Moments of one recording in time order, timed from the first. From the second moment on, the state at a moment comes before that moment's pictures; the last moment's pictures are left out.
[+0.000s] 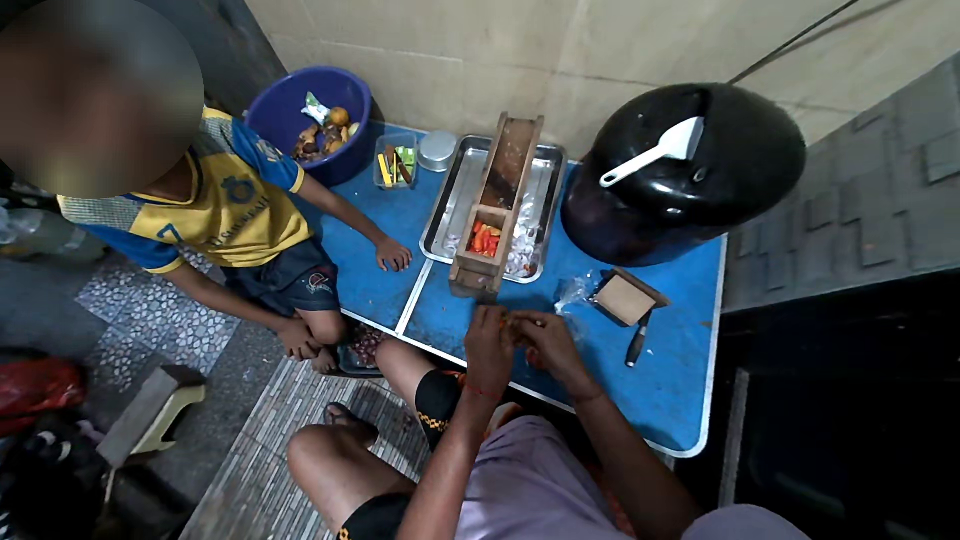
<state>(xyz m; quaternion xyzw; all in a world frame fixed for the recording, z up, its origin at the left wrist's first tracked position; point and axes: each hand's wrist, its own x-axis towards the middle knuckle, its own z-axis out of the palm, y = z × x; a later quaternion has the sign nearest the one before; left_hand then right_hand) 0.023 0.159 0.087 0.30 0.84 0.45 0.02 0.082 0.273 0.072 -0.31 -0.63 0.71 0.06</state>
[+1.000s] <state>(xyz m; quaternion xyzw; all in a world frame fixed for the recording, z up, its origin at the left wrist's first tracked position) 0.013 0.164 0.087 0.14 0.79 0.57 0.15 0.082 0.283 0.077 -0.31 -0.56 0.76 0.04</state>
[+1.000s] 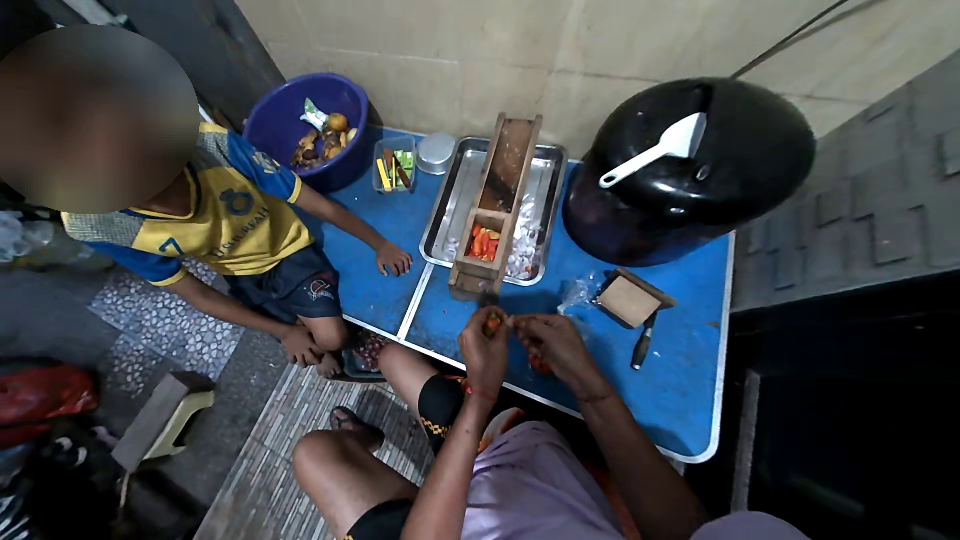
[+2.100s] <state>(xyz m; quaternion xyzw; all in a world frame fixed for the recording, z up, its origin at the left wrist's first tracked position) -0.039 0.173 0.129 0.20 0.79 0.53 0.23 0.080 0.294 0.081 -0.29 -0.56 0.77 0.11</state>
